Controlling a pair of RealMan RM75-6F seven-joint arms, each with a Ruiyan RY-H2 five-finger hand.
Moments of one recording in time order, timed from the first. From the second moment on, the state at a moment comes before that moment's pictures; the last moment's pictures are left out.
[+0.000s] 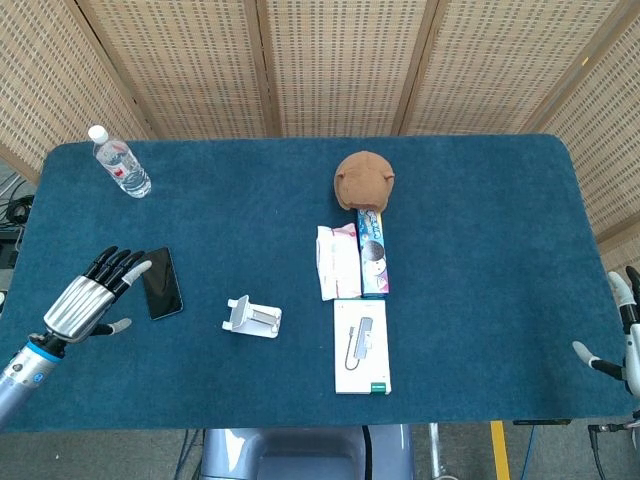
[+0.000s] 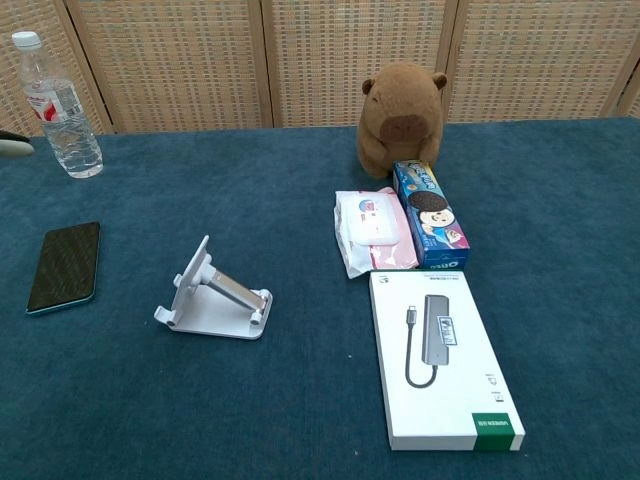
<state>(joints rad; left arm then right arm) -0.39 -1.41 0.01 -0.86 1.84 1.39 -0.34 0.04 -1.09 0.15 -1.56 -1.42 1.55 0.12</state>
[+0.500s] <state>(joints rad) -0.43 -1.70 0.07 -0.43 1.78 1.30 -0.60 0.04 -1.08 0.15 -1.55 -1.43 1.54 0.16</state>
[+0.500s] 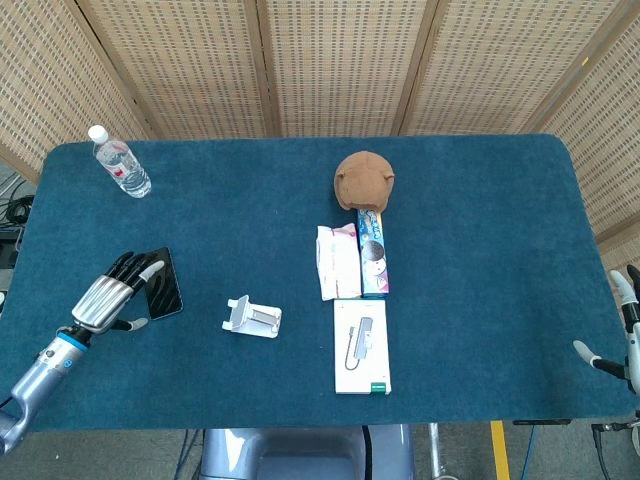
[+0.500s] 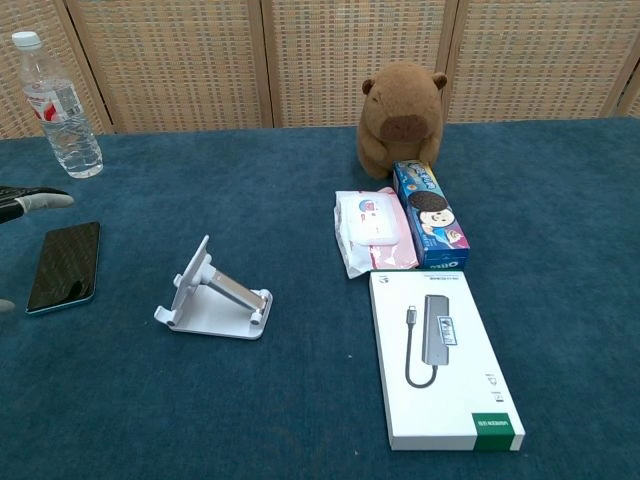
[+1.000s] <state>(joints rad) -0.45 -1.73 0.09 -0.38 1.74 1.25 -0.59 0.04 -1.08 0.15 -1.55 -1.42 1.53 0.16</state>
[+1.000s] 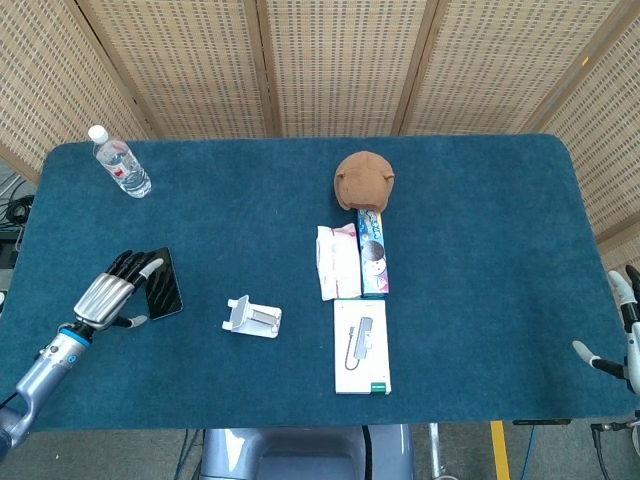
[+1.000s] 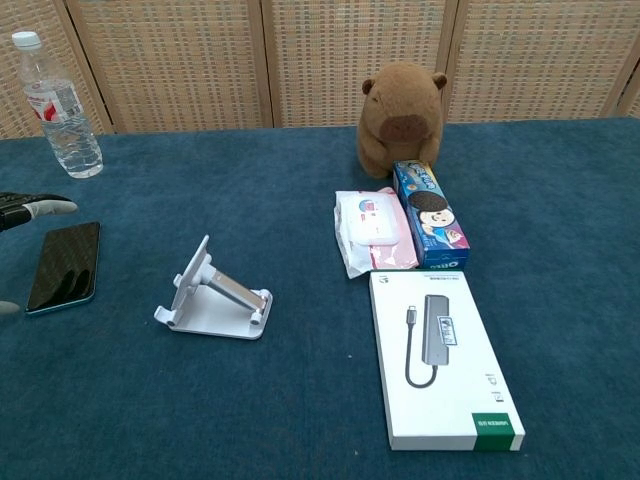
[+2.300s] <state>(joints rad) -0.62 -1.70 0.08 -0.60 1.71 1.19 -0.40 0.04 -1.08 0.15 -1.53 -1.39 1.50 0.19</state>
